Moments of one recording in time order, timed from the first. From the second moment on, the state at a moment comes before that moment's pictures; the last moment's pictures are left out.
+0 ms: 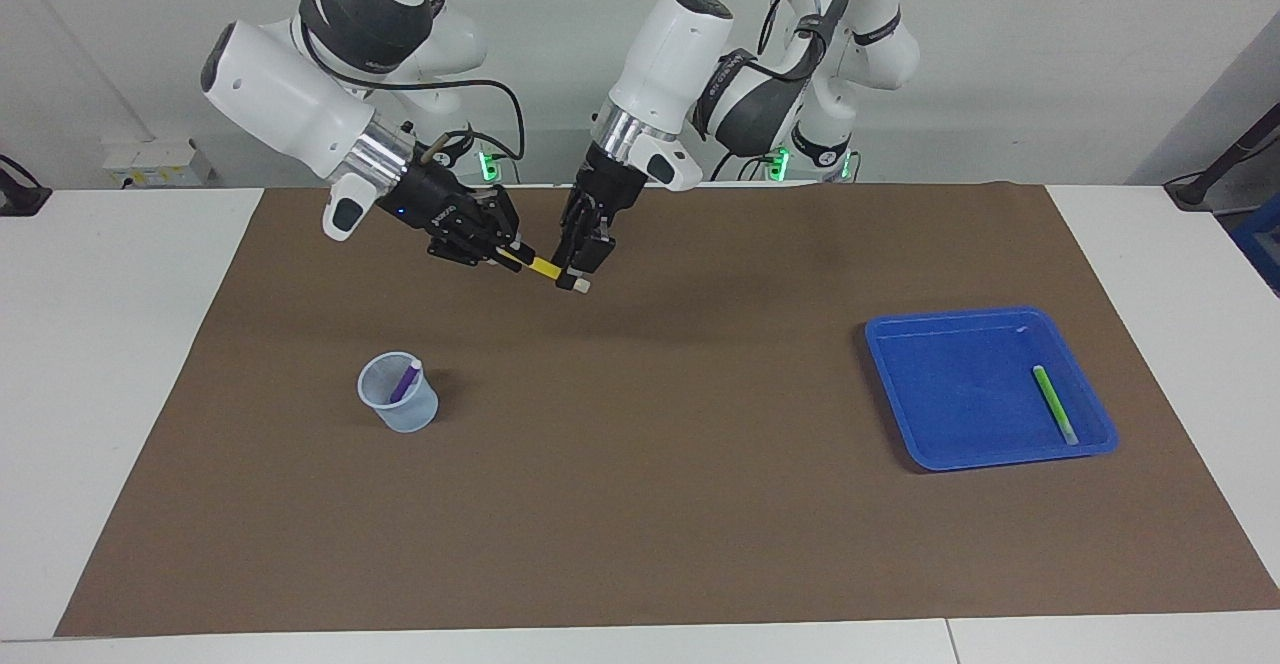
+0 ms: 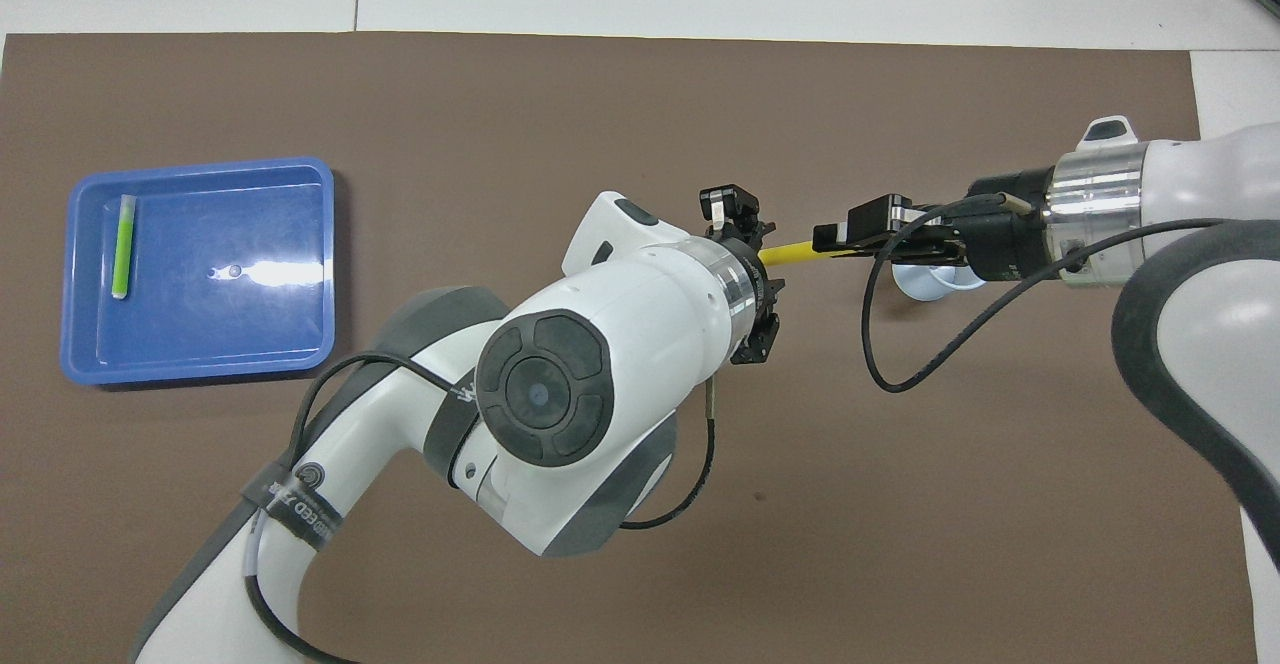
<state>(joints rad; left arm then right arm) -0.62 0.24 -0.18 -1.67 -0.11 2.52 -2.33 0.16 0.00 -0.02 -1.85 0.78 1.98 -0.04</state>
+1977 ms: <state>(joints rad) -0.24 0.21 -0.14 -1.66 -0.07 2.33 -2.03 0.04 0.17 -0.03 -1.81 0.09 2.12 -0.31</state>
